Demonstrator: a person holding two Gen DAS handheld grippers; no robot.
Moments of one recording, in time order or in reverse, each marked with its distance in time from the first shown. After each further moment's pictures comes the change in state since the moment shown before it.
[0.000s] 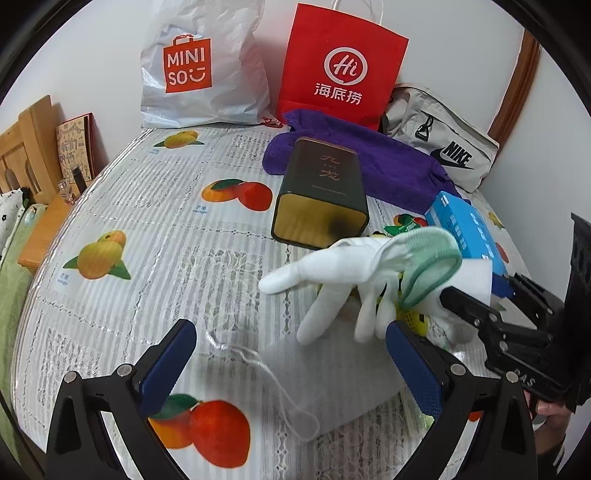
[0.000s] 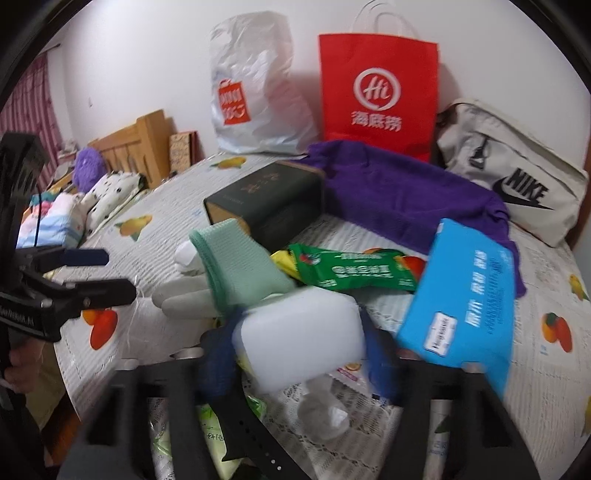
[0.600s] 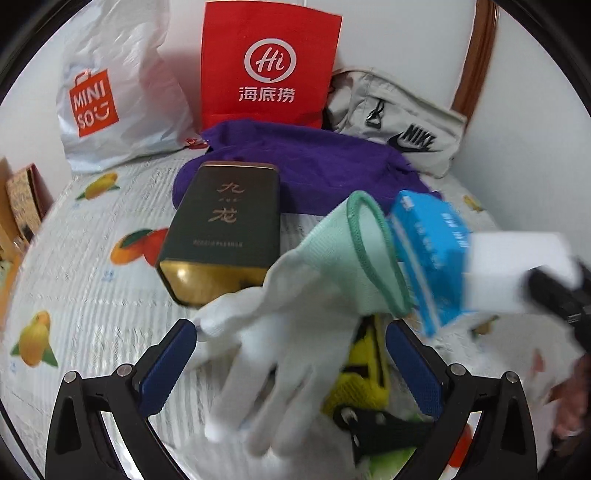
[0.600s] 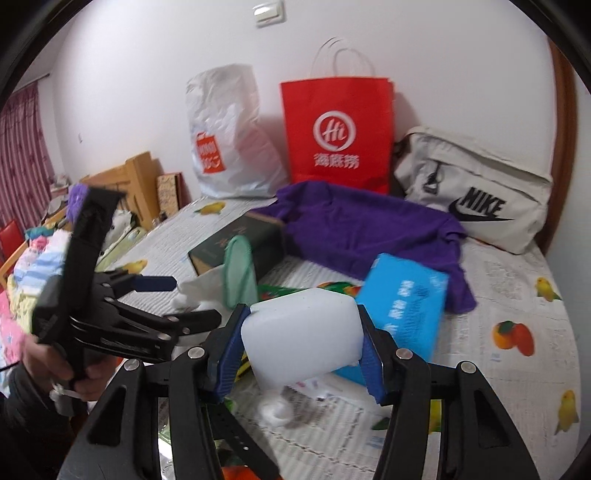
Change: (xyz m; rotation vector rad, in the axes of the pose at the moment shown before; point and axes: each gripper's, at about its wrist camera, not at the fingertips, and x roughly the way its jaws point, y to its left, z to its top) left arm 0.053 -0.072 0.038 0.177 -0.017 -0.039; right arm -0.069 -0.044 0.011 0.091 -0.132 -0.069
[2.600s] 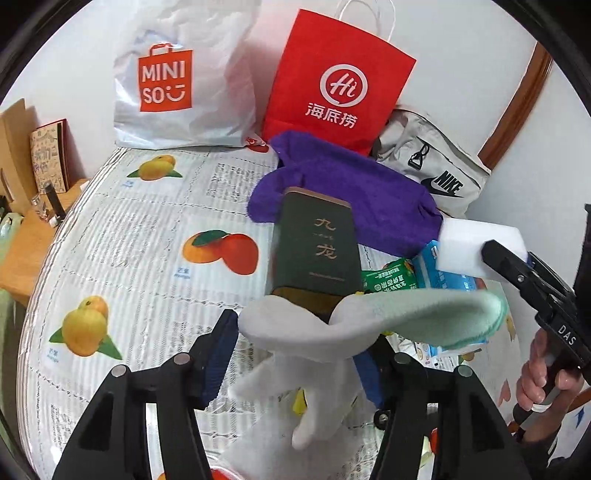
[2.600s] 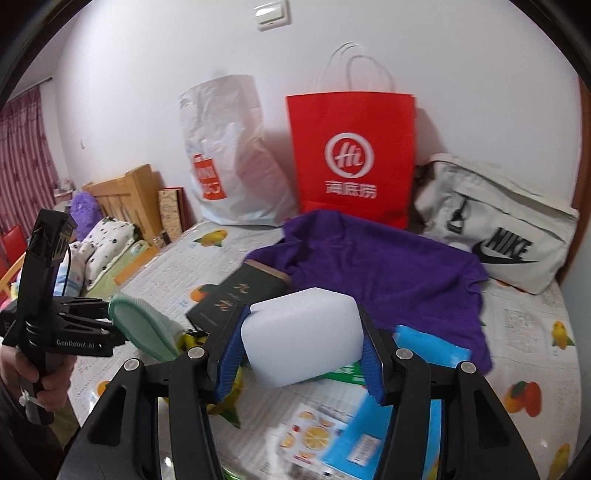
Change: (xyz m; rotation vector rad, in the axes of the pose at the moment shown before) left arm -0.045 0.091 0.024 -0.192 0.043 -0.077; right arm 0.058 0.022 0.071 -0.031 0.018 0.083
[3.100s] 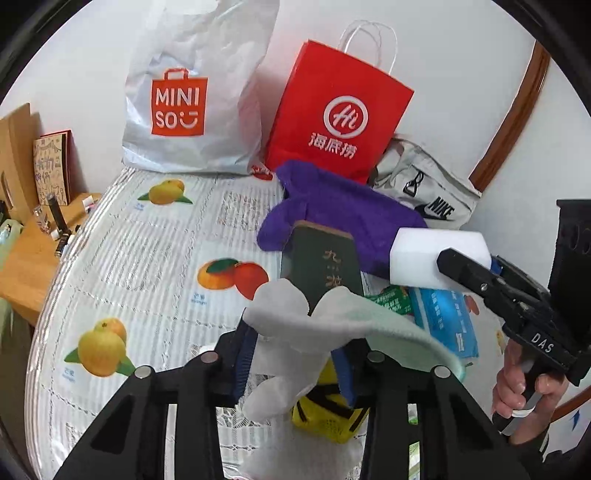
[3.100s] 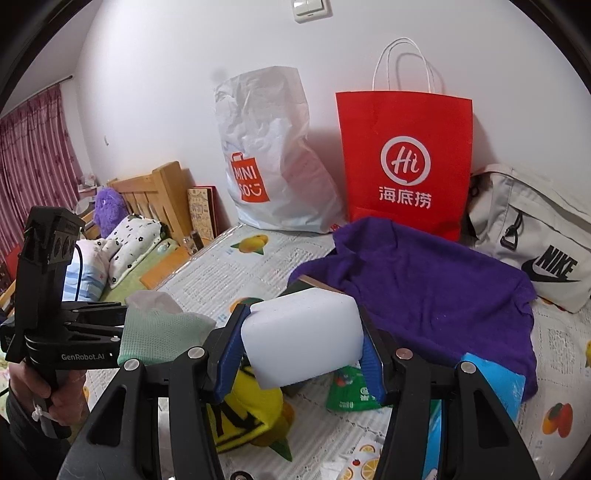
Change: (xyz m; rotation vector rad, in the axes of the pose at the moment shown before) left arm -0.024 0.020 0.015 -0.006 -0.093 -0.039; right arm 0.026 0.035 0.021 -0.021 -0.001 0.084
